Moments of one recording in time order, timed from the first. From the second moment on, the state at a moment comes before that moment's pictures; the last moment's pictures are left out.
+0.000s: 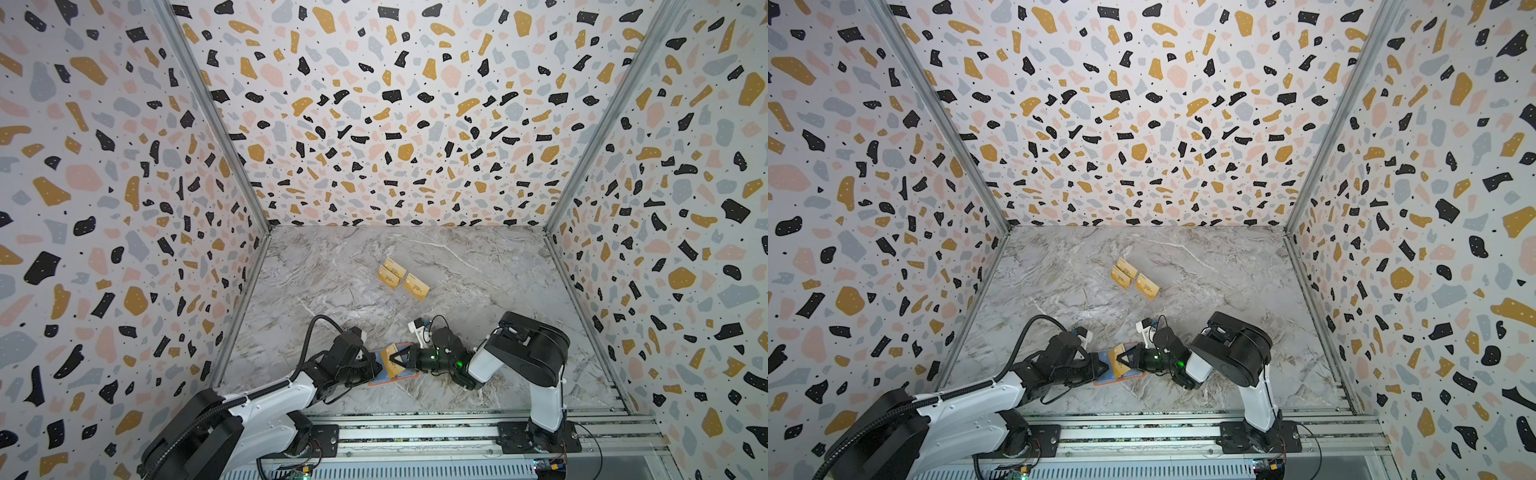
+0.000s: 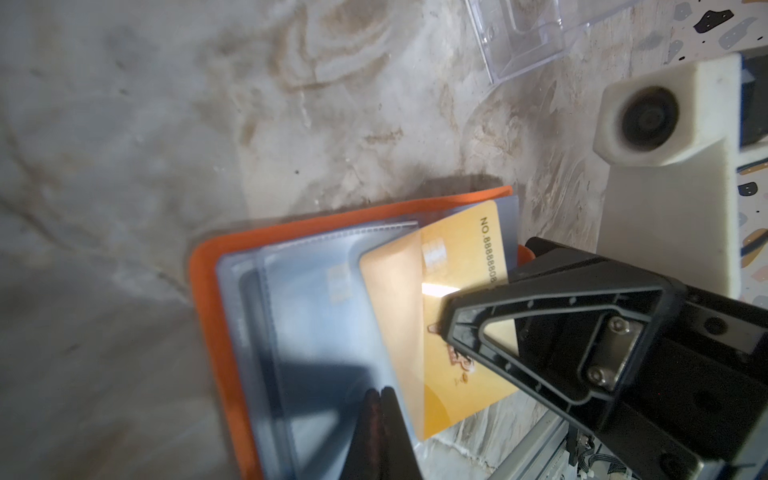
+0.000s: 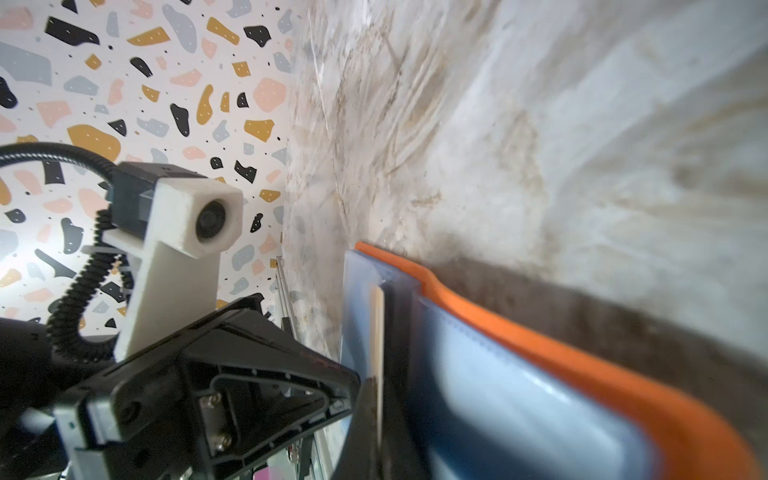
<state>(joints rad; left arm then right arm) -0.68 1.09 0.25 0.00 0.29 -0.93 0.94 1.97 0.51 1.09 -0.42 1.16</state>
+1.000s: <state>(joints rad) -0.62 0.88 0.30 -0.32 0.08 -0.94 1.03 1.78 0.73 0.42 -0.24 0.95</state>
